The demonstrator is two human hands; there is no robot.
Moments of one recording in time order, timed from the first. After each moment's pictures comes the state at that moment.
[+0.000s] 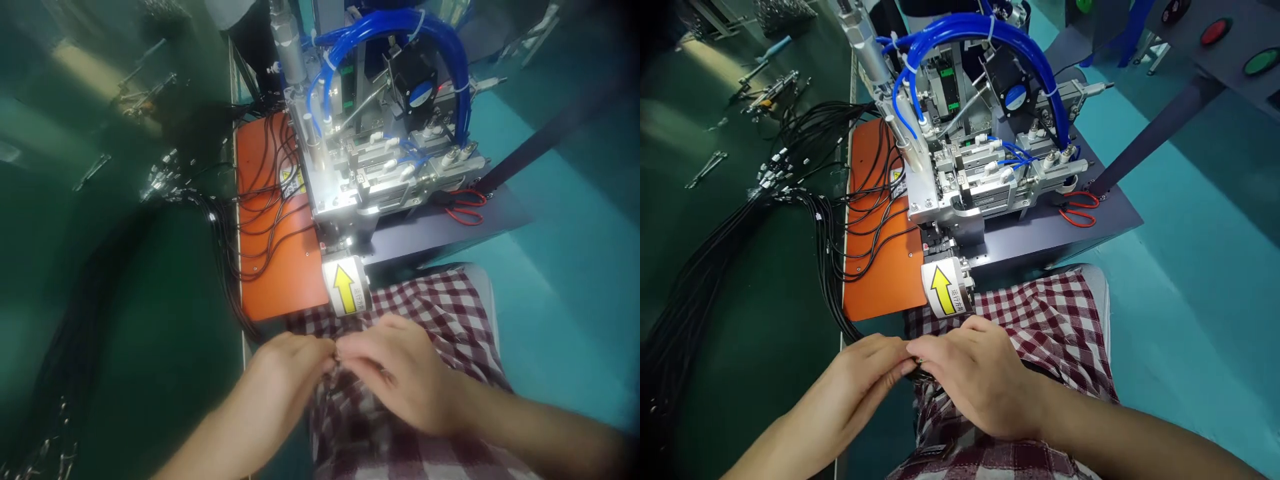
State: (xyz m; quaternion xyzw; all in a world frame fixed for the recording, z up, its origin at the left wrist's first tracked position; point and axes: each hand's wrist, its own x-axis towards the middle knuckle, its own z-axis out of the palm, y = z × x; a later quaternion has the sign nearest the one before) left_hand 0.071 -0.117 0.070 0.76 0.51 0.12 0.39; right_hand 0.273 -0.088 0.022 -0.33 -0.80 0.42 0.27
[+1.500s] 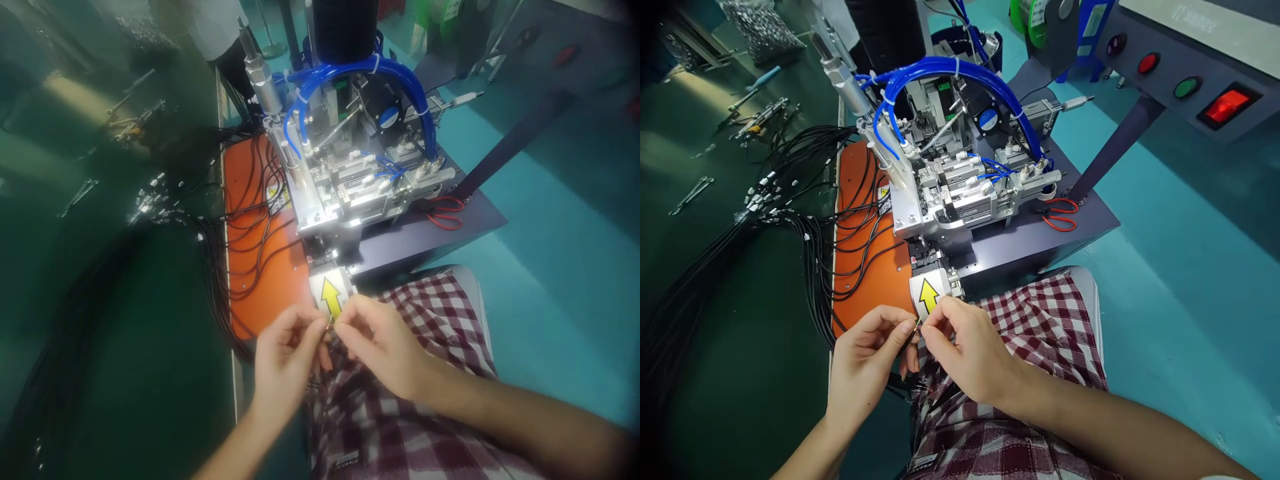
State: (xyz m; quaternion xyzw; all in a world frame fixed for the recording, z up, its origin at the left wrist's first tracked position) left_hand 0.104 -0.095 0.033 0.41 0.61 0.41 0.54; right_hand 0.264 -0.065 0.029 -0.47 -0.59 0.60 0.28
